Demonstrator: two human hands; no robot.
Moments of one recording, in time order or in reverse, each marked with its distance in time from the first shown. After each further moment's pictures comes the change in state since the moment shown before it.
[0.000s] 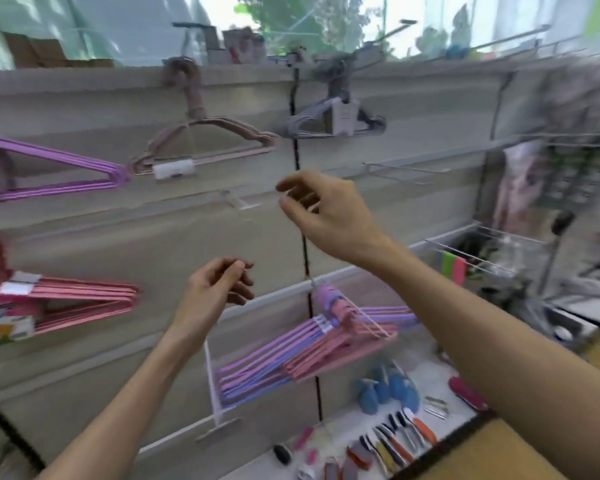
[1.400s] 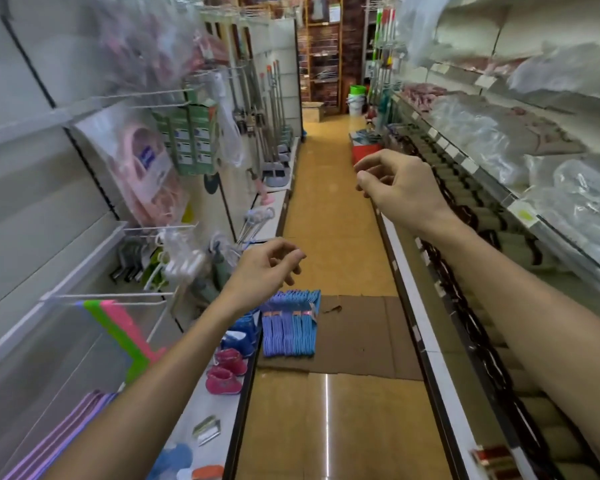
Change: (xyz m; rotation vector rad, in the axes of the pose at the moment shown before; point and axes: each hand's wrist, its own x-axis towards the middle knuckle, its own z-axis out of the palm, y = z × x) left_hand 0.060 -0.024 0.745 0.008 -1.273 0.326; right_hand -0.219 0.343 -0.528 -0.799 0.541 0.863
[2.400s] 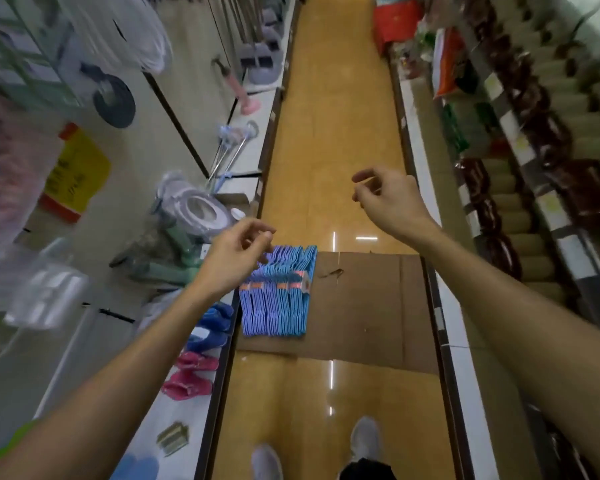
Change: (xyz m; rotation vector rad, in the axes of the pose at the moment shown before) left_hand 0.397 -0.262 0.135 0.082 -0.049 -0.342; right_hand 0.248 0.443 0.222 0.015 -0.316 0.454
